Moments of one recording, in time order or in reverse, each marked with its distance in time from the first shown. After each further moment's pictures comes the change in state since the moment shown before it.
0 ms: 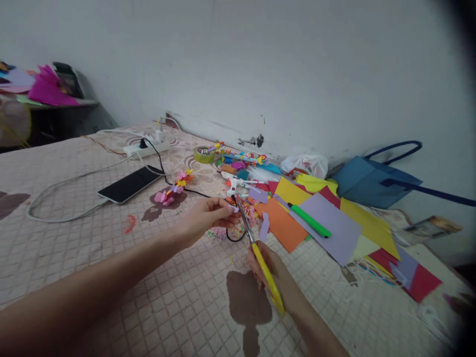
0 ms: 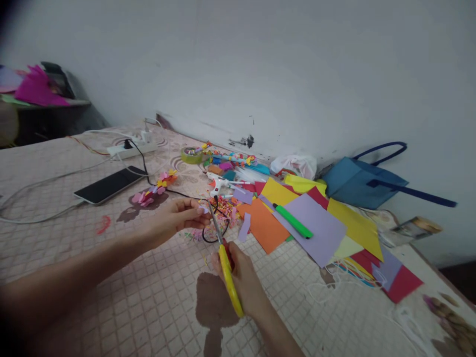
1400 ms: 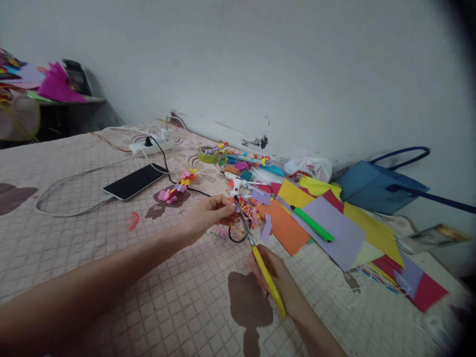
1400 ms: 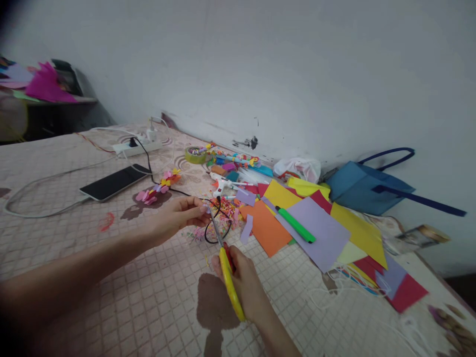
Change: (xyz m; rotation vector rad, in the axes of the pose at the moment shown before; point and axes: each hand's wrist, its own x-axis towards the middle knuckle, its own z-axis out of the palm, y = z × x) left_hand 0.003 -0.001 -0.003 0.028 0.028 0.031; right_hand 0.001 0.001 0.001 -0.028 -0.020 0.052
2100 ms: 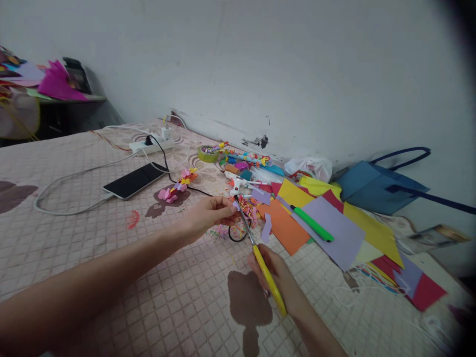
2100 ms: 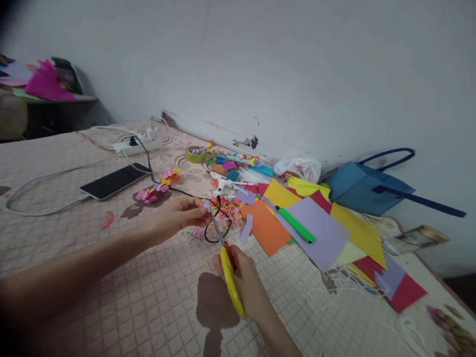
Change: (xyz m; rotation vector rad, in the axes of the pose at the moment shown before) left_hand 0.001 -0.002 -0.002 -0.055 -0.025 -0.026; right_hand 0.003 0.004 -0.001 -0.062 0.005 0.004
